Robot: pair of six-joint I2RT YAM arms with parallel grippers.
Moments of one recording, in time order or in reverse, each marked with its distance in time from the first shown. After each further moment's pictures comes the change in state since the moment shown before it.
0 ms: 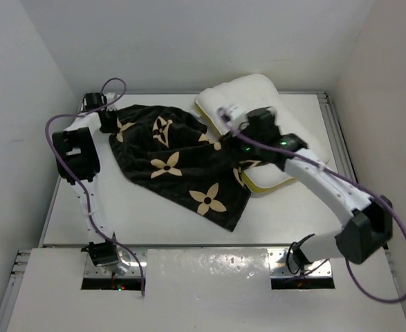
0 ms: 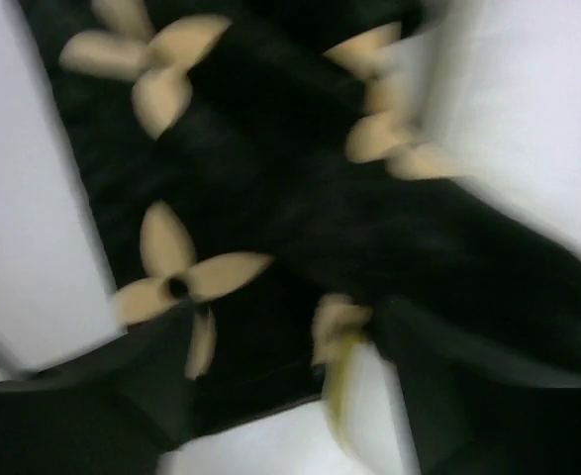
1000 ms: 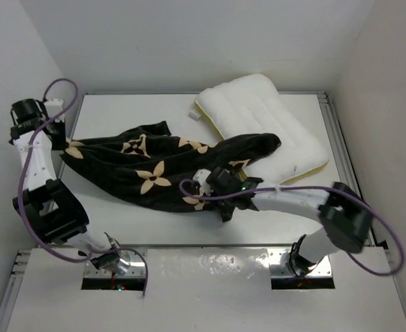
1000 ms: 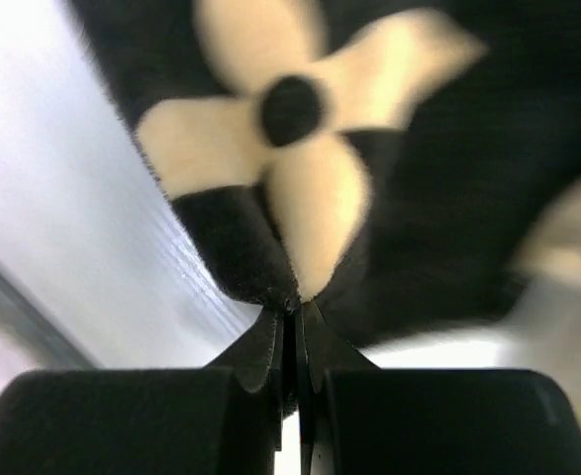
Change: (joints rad) left arm 0.316 -0.742 -0.401 -0.386 0.011 0.270; right arm 0.484 0.241 -0.370 0.151 0.188 0.038
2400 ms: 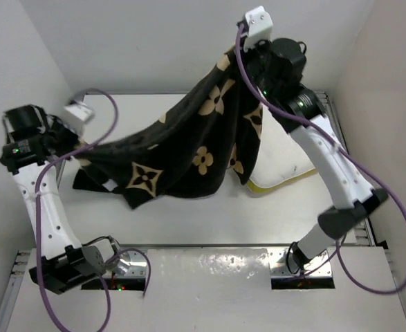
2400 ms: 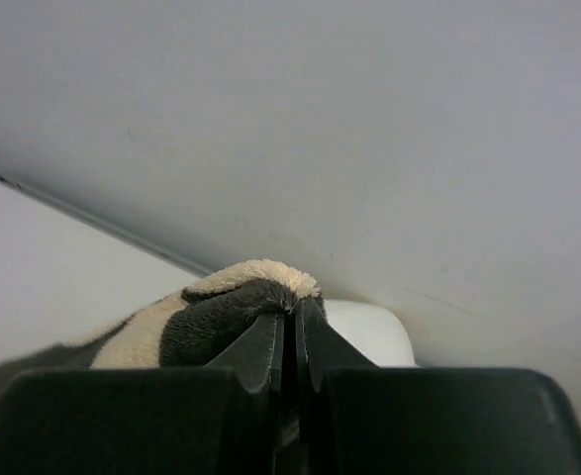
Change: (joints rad) left arm -0.057 -0.435 0.116 -0.293 0.222 0.469; right arm -0.423 -0.023 1.087 0.026 0.195 -0.245
